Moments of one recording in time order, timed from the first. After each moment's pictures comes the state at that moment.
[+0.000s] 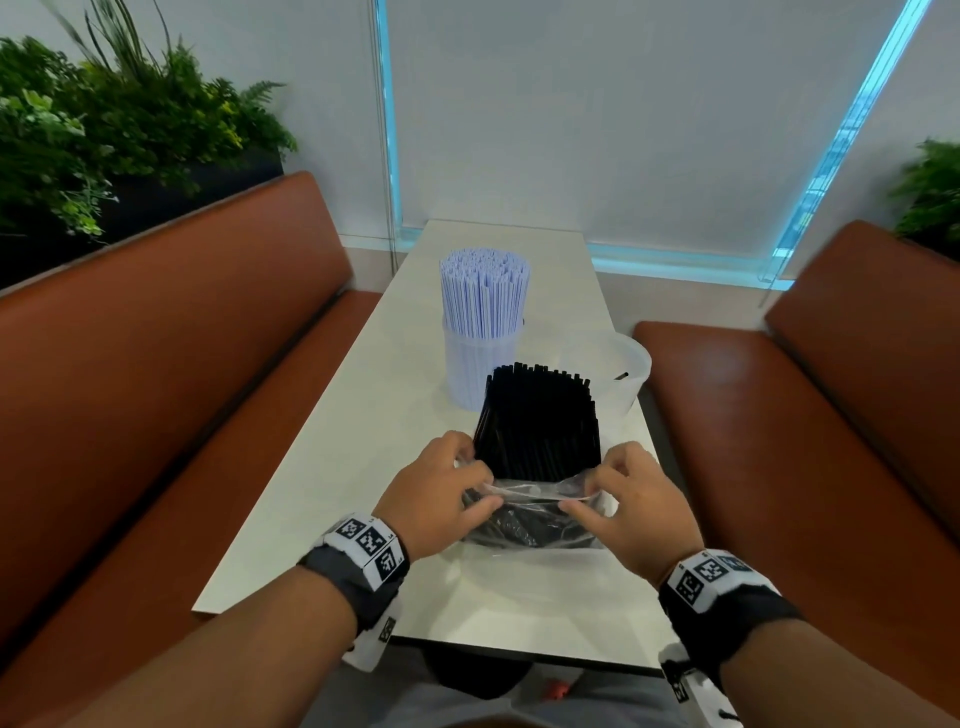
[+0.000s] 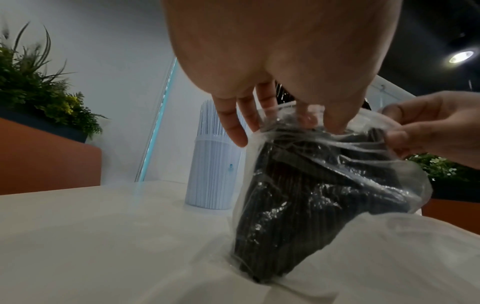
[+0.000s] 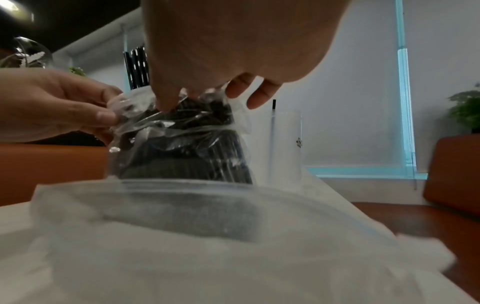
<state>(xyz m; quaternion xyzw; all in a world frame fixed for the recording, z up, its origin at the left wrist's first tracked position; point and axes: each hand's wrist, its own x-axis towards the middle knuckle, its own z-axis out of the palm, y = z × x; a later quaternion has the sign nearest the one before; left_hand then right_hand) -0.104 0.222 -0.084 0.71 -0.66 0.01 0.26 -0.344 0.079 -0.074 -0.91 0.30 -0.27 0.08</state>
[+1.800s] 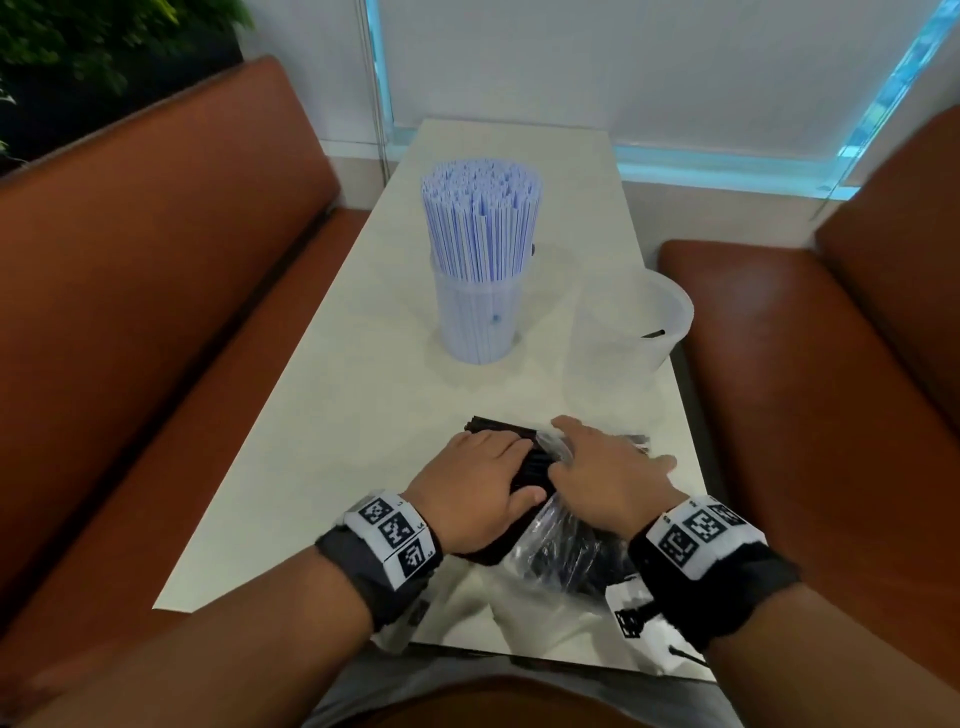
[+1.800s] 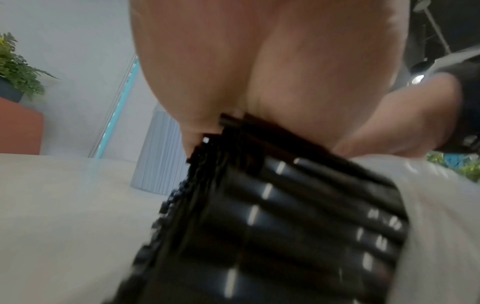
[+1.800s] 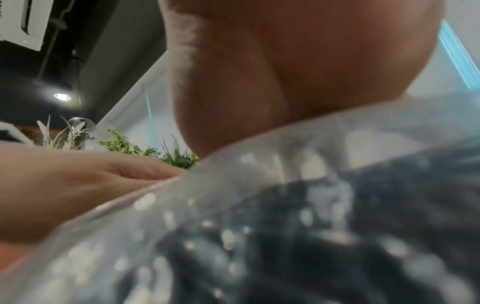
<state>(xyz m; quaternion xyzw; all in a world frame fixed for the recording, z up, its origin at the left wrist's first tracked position) -0.122 0.163 -0.100 0.71 -0.70 -0.09 0.06 -0.275 0.056 -0.067 -0.86 0.46 0.10 0.21</state>
